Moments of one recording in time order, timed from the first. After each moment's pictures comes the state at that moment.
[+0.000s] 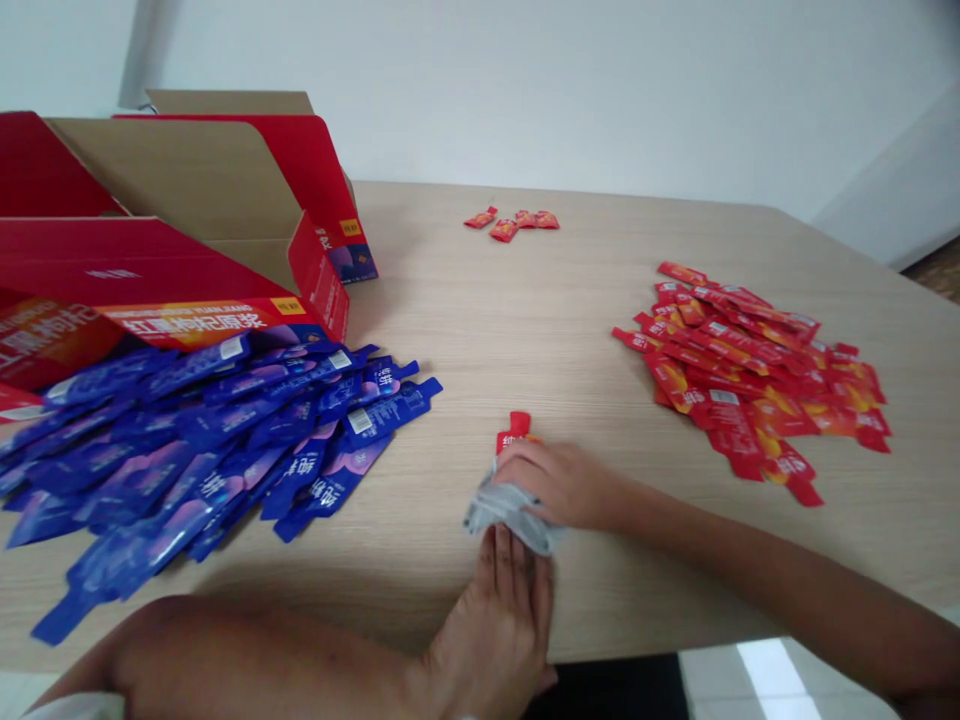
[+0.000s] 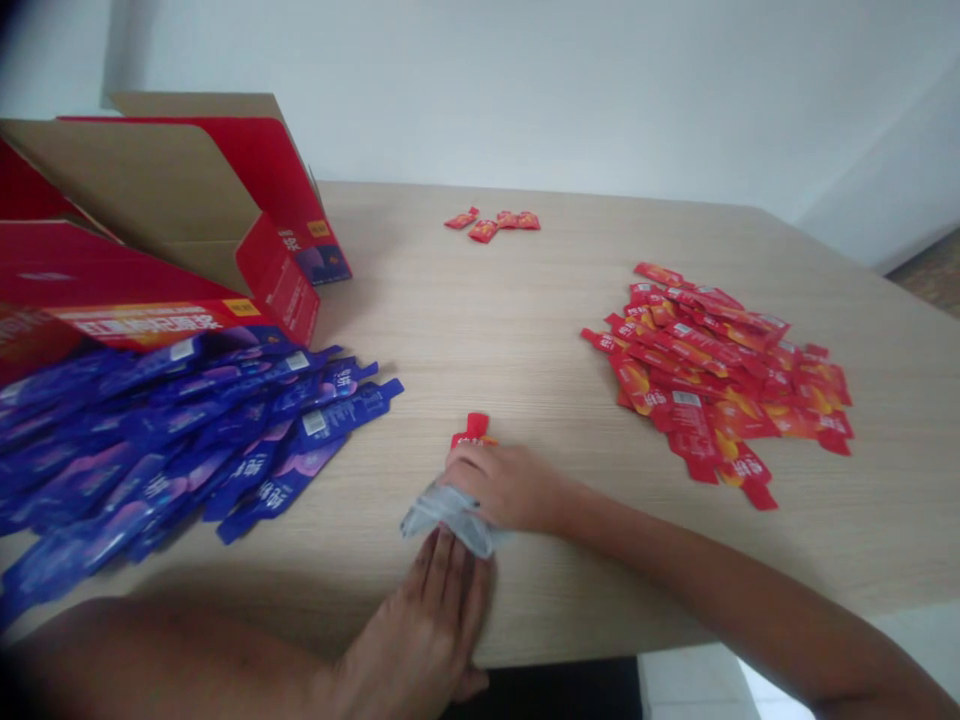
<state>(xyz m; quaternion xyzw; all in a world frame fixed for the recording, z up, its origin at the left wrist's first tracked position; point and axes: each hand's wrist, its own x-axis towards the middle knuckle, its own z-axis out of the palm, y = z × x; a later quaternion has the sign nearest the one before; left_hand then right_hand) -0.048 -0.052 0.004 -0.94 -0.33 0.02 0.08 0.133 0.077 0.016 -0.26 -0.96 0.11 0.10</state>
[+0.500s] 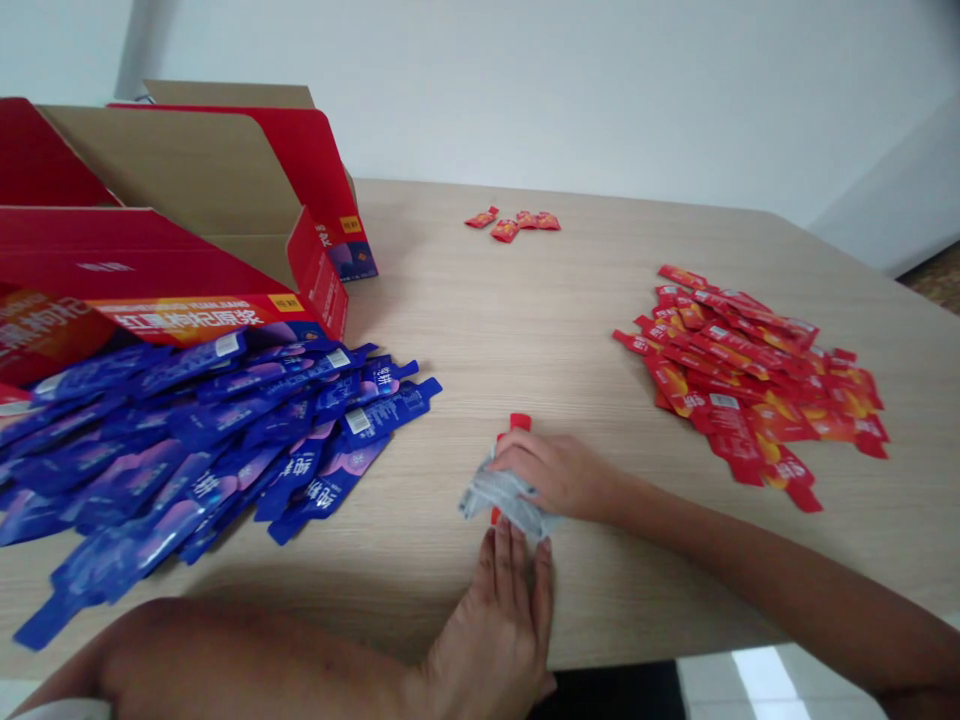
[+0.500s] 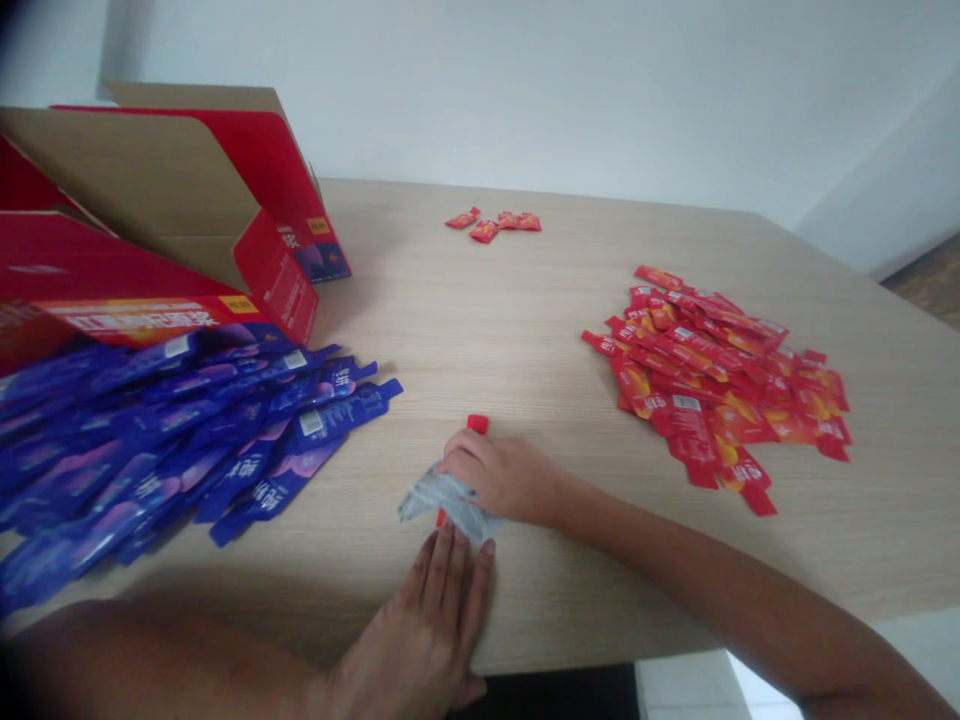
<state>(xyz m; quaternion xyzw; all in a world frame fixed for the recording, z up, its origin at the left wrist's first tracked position) -0.049 -0.052 0.005 -0.94 -0.33 -0.01 0.09 0.128 0.088 0.016 -0.27 -0.95 0.09 0.10</state>
